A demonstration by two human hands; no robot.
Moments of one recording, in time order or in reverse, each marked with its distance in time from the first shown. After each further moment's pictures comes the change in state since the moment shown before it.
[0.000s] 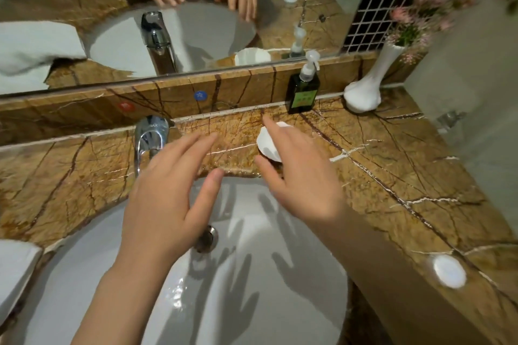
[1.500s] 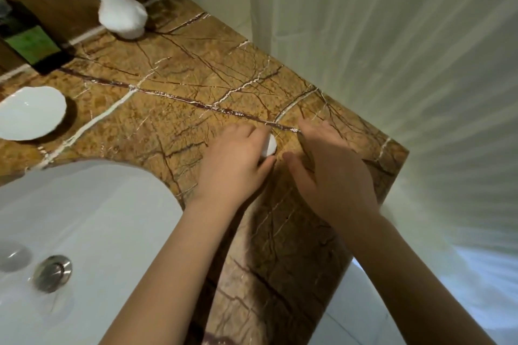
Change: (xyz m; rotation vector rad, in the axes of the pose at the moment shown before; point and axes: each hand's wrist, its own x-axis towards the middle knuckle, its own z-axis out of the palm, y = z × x) left_hand -0.053 0.219 0.238 0.039 -0.519 0.611; right_hand -0.269 0.163 -0.062 -0.219 0.221 0.719
